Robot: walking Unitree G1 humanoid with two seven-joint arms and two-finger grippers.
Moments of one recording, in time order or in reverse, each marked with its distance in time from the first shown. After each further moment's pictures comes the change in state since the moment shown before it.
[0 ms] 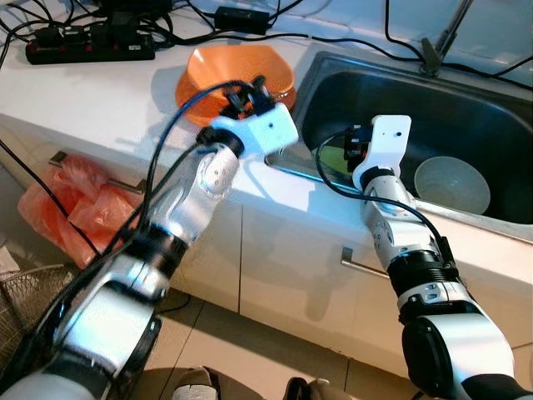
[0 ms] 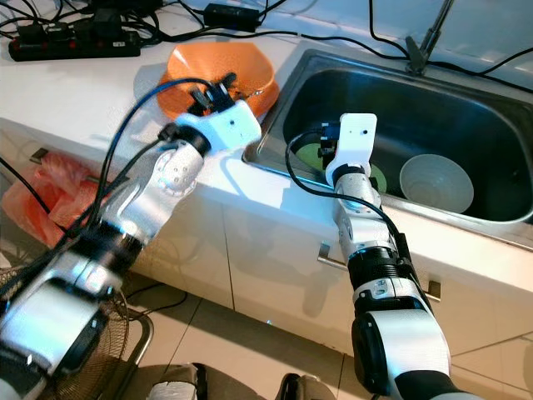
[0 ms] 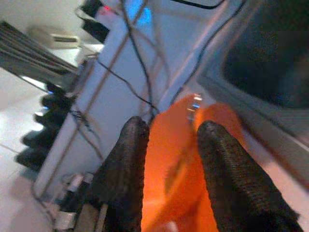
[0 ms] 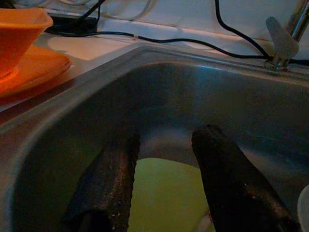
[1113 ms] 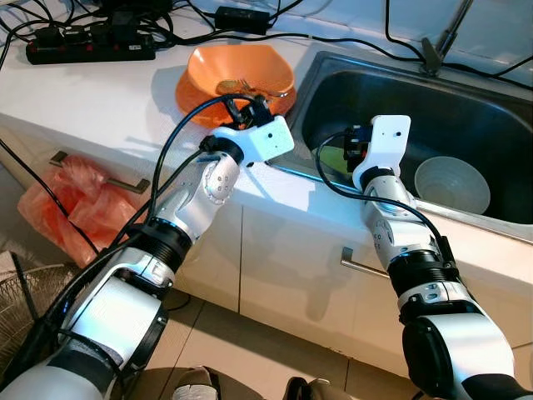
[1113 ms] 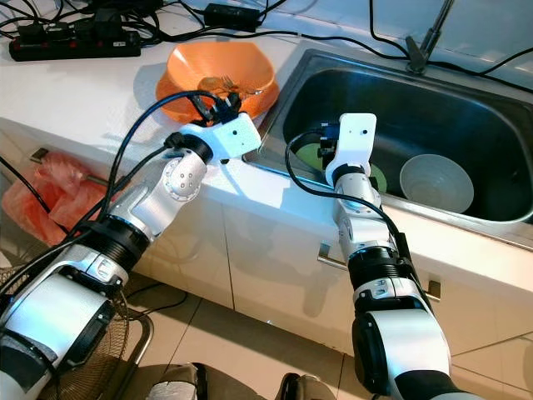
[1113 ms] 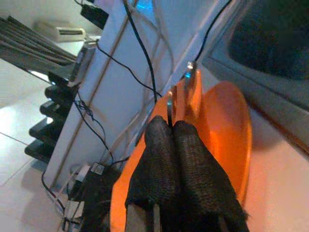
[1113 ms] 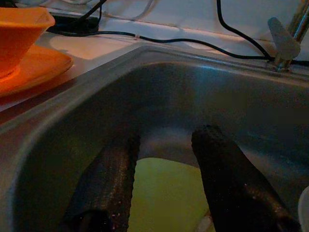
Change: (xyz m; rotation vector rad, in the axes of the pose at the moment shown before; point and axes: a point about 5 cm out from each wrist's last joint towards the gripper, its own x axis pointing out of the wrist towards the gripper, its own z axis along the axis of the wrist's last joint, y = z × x) left arm 0.008 -0.008 -0.015 0.059 0.043 0.044; right arm 0.000 0.000 0.000 -0.006 0.000 0.005
